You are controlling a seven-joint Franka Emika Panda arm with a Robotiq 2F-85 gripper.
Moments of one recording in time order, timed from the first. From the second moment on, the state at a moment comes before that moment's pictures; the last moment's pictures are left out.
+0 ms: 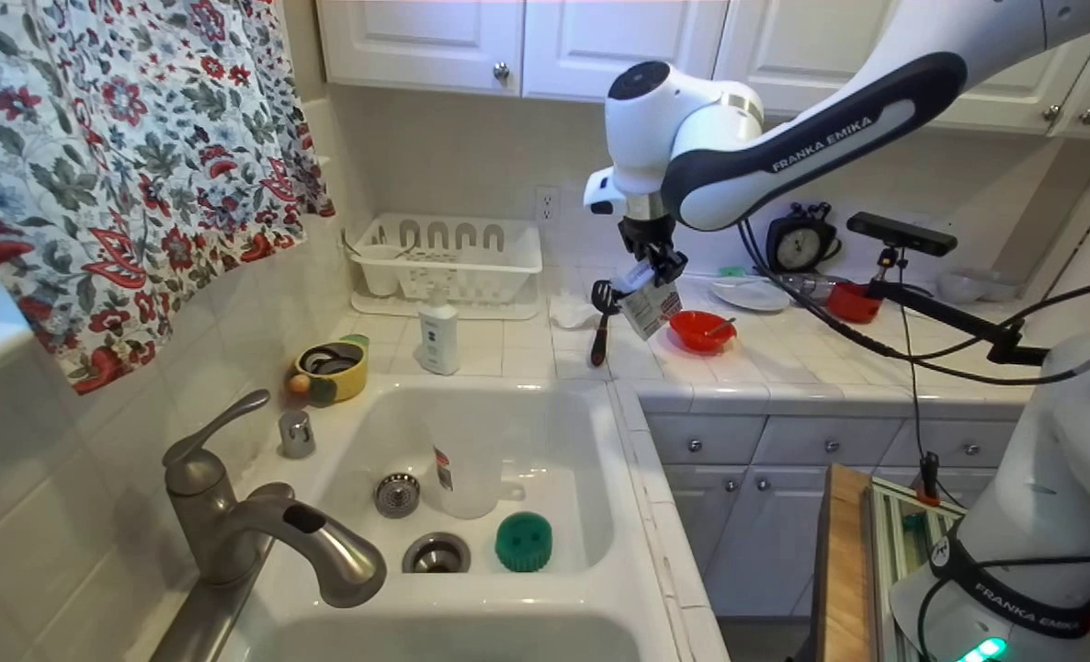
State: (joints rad) arm -0.09 -0.05 -0.08 -2.18 -0.69 2.09 -0.84
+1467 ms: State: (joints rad) arm 0.01 -0.08 0.01 -2.27 -0.78 2.14 -0.85
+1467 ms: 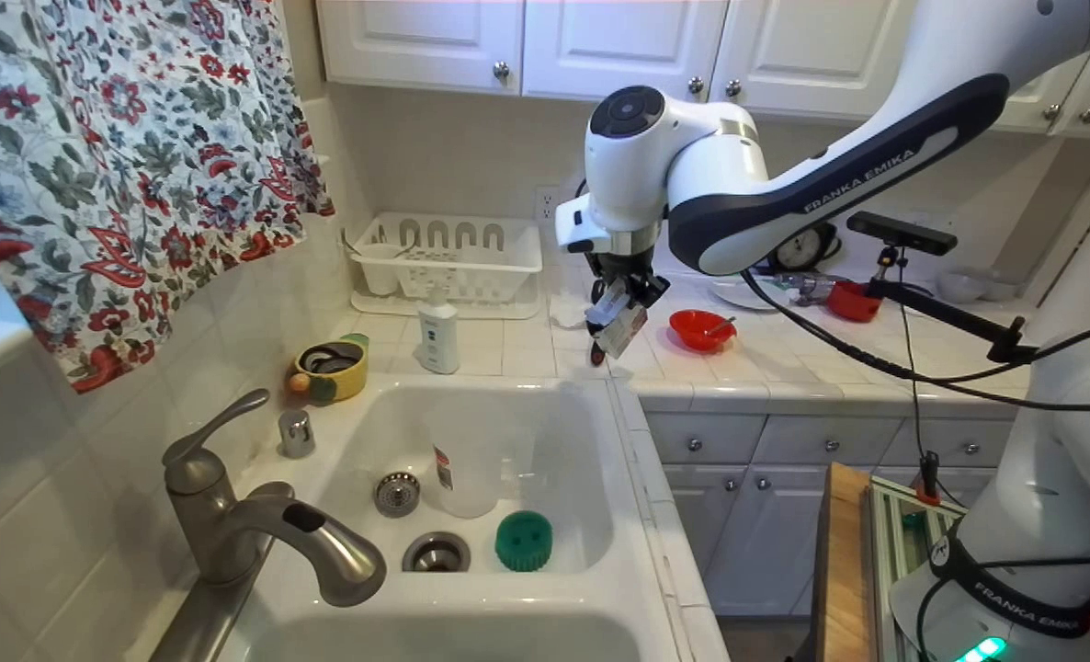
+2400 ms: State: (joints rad) arm 0.11 0.11 0.11 -2.09 -1.09 2.13 -0.69
